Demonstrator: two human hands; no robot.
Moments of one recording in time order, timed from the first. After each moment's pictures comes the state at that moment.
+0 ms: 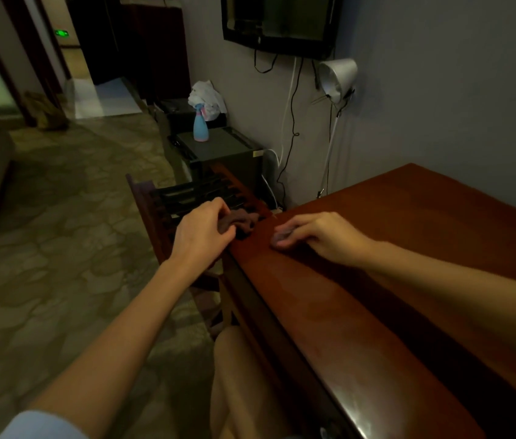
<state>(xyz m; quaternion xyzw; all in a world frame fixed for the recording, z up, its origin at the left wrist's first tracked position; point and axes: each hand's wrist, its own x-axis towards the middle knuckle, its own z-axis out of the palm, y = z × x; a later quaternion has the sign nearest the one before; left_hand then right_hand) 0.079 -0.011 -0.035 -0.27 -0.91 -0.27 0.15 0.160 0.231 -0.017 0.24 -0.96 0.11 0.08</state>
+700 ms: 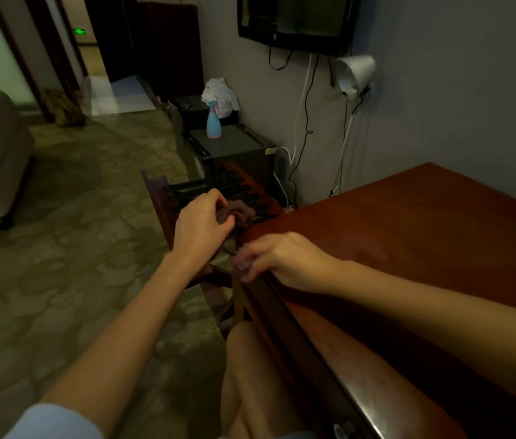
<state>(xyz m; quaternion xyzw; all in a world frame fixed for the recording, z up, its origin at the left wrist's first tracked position) 0.072 -0.031 -0.032 -0.21 -0.92 -0.29 0.18 0.164 0.146 -0.030 0.36 -0.92 0.11 0.09</state>
